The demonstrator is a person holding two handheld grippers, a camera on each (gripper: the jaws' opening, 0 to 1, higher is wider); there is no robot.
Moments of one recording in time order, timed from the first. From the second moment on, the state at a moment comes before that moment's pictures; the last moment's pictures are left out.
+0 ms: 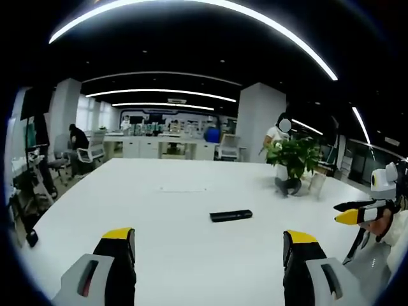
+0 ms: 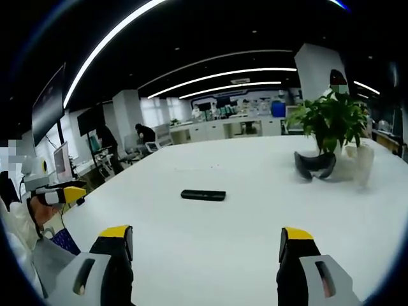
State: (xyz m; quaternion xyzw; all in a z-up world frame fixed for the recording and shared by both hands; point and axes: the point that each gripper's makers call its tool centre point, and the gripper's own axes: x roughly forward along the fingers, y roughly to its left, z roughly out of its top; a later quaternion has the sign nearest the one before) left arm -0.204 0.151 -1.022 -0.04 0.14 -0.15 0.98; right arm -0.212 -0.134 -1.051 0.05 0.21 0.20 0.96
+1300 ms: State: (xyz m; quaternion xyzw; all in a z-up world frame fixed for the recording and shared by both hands) left arm -0.198 0.145 -1.034 0.00 0.17 -0.17 0.97; right arm -0.210 -0.130 -1.049 0.05 0.21 0.21 0.95
